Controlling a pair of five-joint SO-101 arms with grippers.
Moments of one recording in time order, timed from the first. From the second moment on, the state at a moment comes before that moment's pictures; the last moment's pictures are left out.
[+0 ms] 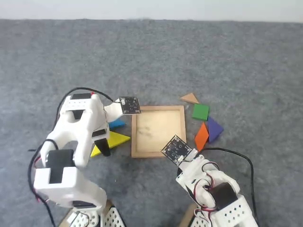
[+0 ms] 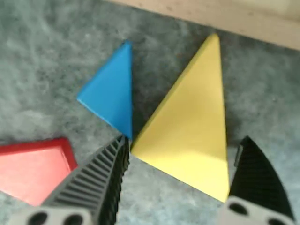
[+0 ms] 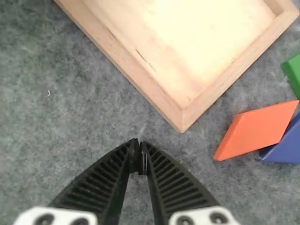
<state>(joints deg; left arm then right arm) -10.1 7.6 33.5 63.0 -71.8 -33.4 -102.9 95.5 74.7 19.5</state>
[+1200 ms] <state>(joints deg) -9.8 6.2 33.6 63.9 -70.5 -33.4 -102.9 95.5 74.7 19.5</state>
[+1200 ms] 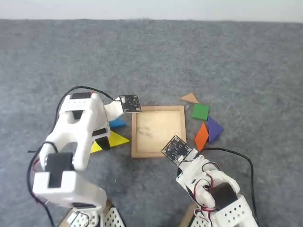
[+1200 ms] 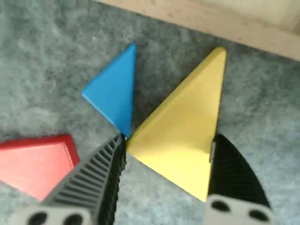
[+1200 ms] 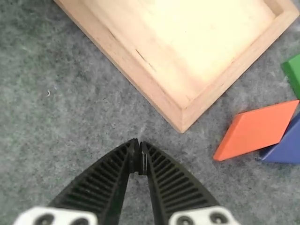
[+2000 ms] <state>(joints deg) -9.9 -18.3 56.1 58.2 -68.5 -33.4 -102.9 95.5 74.7 19.5</state>
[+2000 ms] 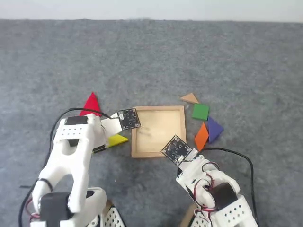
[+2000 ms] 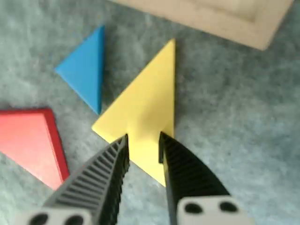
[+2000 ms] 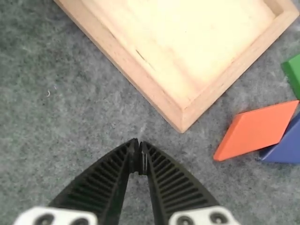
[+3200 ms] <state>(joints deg) -12.3 3.3 37.8 61.6 -69.6 -33.4 -102.9 95.5 74.7 19.5</state>
